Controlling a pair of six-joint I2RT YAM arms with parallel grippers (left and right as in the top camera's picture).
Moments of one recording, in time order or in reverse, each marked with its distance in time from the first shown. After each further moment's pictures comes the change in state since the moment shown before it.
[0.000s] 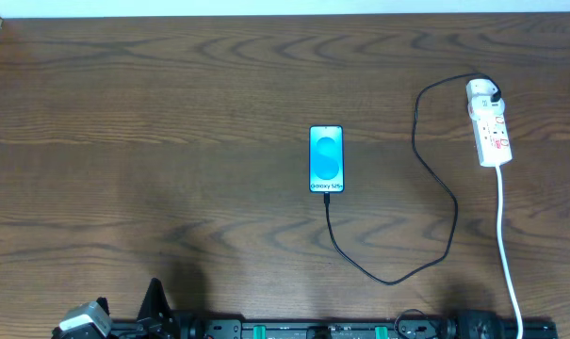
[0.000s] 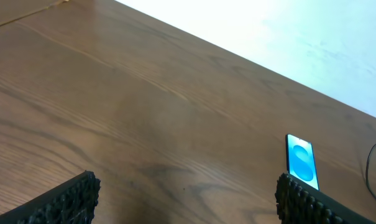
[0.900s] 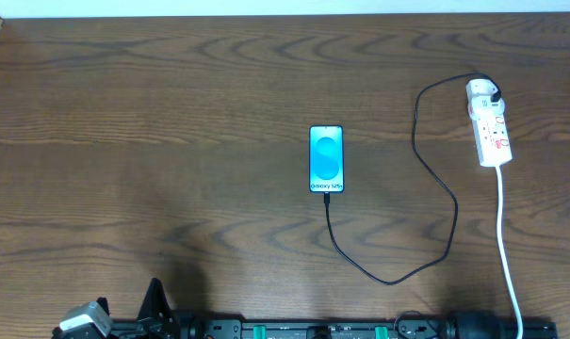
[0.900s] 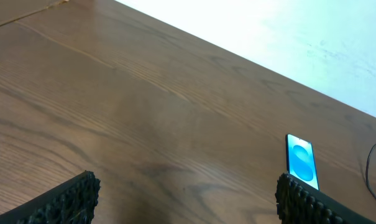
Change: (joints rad) left arm 0.000 0.000 0.000 0.000 0.000 0.000; right arm 0.077 -0.166 0.029 -0.116 0.016 -0.225
